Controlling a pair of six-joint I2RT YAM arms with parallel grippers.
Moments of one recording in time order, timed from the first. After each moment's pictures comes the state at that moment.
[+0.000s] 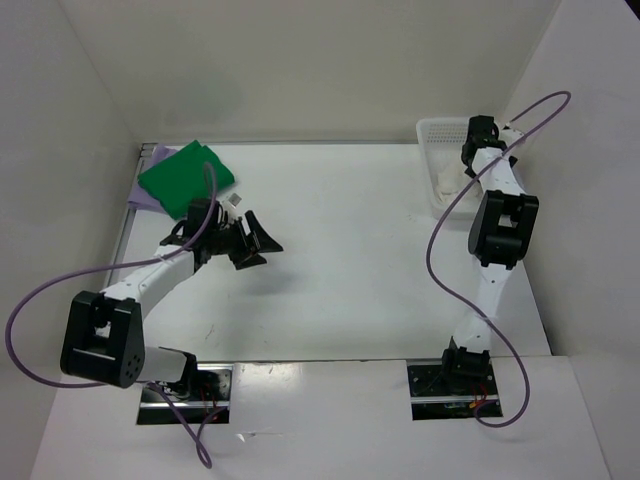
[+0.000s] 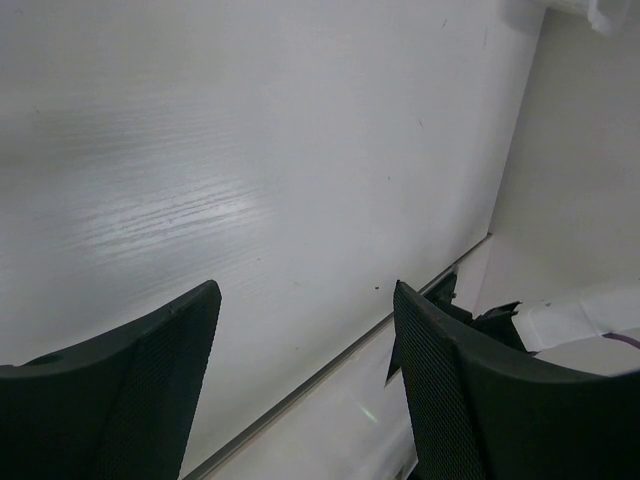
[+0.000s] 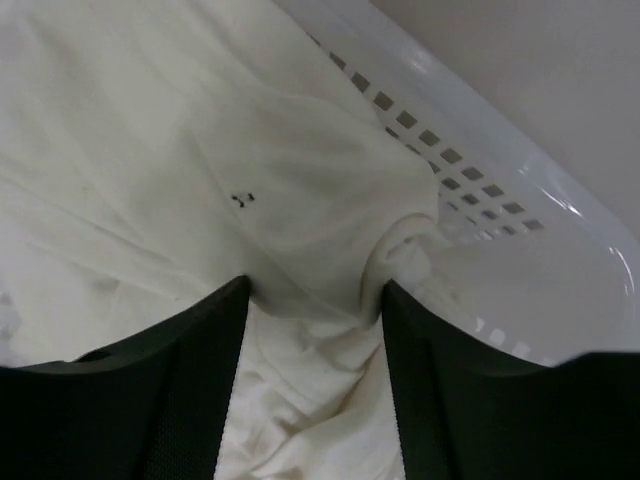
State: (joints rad) left arm -0.18 1.36 0.78 -0.21 0.61 -0.74; right arm -0.18 2.26 1.98 -0.66 0.65 0.51
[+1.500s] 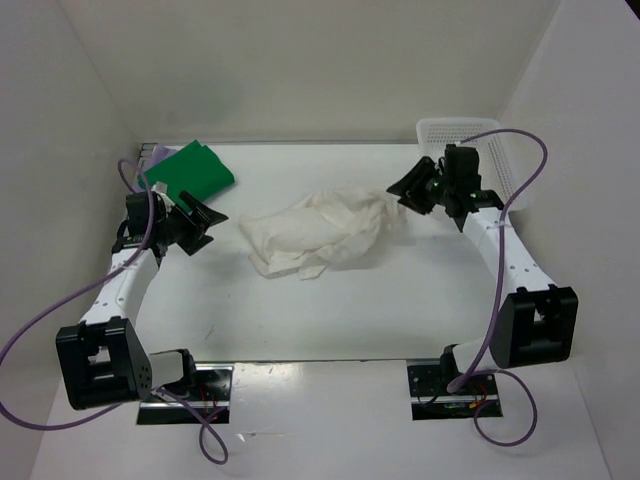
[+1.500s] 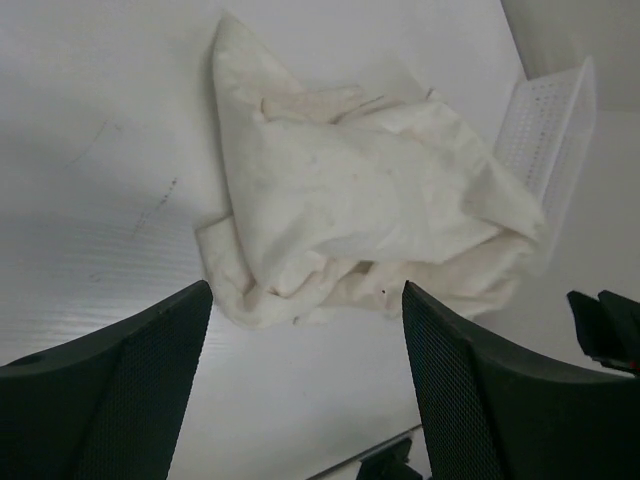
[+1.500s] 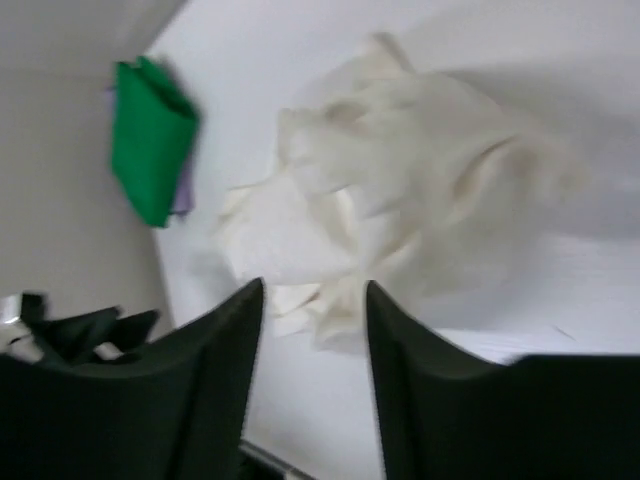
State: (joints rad) left arm 0.19 1.24 0.83 -0.28 0.52 -0.81; right arm 0.10 1.40 1.21 -0.37 -0.35 0.80
